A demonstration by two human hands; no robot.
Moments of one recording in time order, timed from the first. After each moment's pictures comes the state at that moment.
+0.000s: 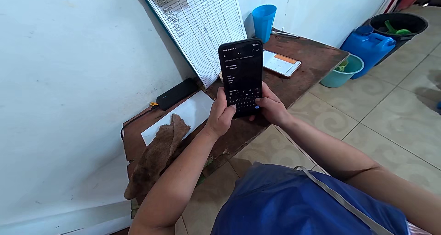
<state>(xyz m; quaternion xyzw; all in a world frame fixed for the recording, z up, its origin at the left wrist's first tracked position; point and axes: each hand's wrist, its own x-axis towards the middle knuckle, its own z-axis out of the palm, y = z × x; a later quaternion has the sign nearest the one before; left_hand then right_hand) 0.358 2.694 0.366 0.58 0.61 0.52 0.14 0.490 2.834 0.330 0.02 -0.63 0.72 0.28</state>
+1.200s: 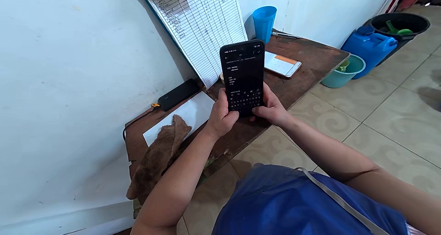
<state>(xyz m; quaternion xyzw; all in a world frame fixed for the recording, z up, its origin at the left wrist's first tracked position) 0.355 2.692 0.367 0.61 0.61 0.49 0.13 0.494 2.828 0.335 0.01 -0.65 0.71 0.28</state>
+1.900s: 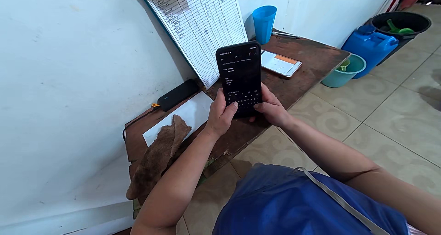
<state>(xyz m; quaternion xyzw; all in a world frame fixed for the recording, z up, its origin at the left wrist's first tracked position) 0.358 2.694 0.368 0.56 0.63 0.52 0.13 0.491 2.833 0.329 0.04 -0.64 0.72 0.27</state>
